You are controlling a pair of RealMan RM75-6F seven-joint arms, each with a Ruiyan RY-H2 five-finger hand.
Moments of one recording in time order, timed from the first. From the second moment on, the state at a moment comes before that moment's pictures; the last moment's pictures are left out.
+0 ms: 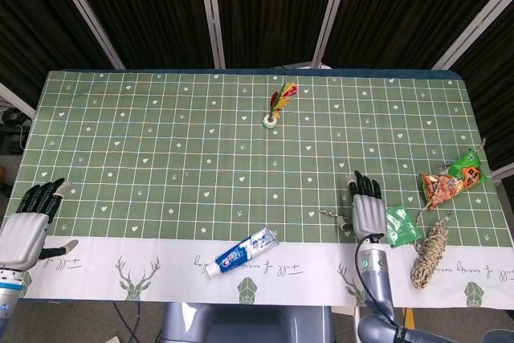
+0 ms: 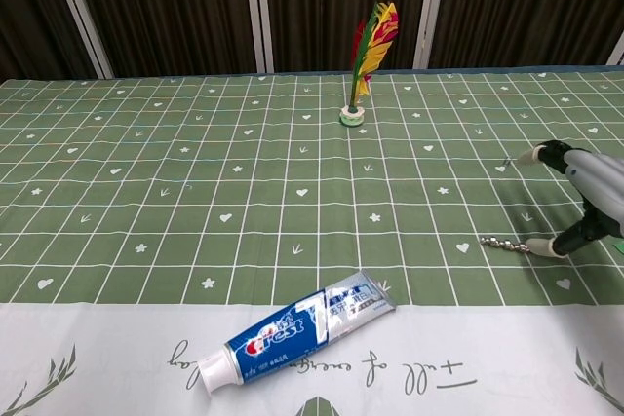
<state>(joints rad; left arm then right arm) -0.14 -1.11 0.00 -1.66 1.50 1.38 0.07 0.37 -1.78 0.23 -1.43 -1.04 1.29 -0.52</state>
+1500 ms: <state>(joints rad) -0.15 -1.10 0.00 -1.67 1.49 1.37 0.05 0.47 -1.89 0.28 -1.42 -0.88 1.29 -0.65</state>
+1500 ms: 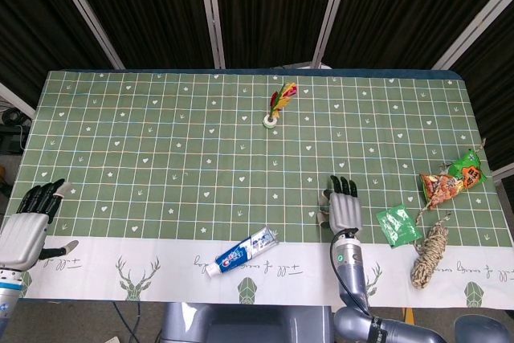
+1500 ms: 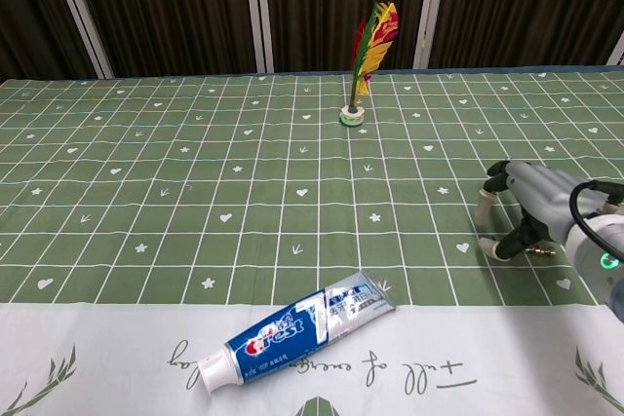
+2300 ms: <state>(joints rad) -0.15 -1.10 0.00 -1.67 1.49 1.37 0.05 0.47 -1.89 0.27 -1.40 -0.86 1.27 -0.64</state>
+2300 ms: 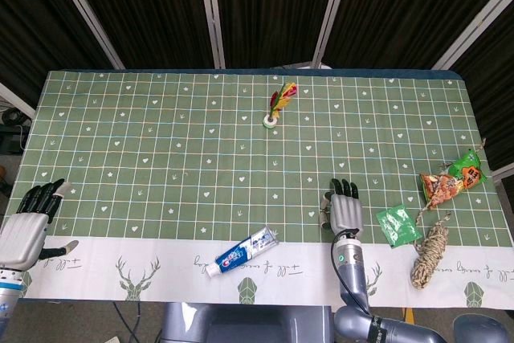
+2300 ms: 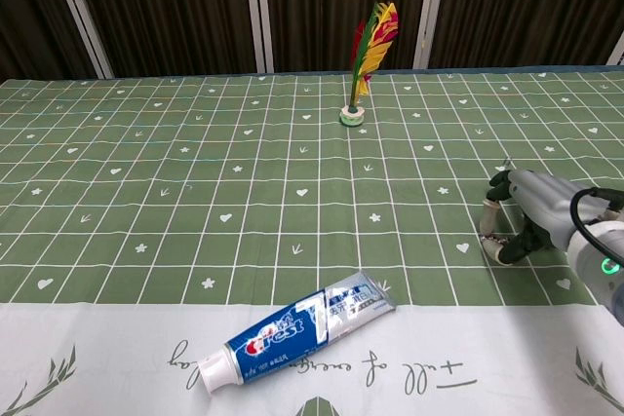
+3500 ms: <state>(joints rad) -0.15 -1.10 0.00 -1.68 1.48 1.37 0.05 0.49 -1.82 0.58 -1.64 -0.62 1.30 -0.47</state>
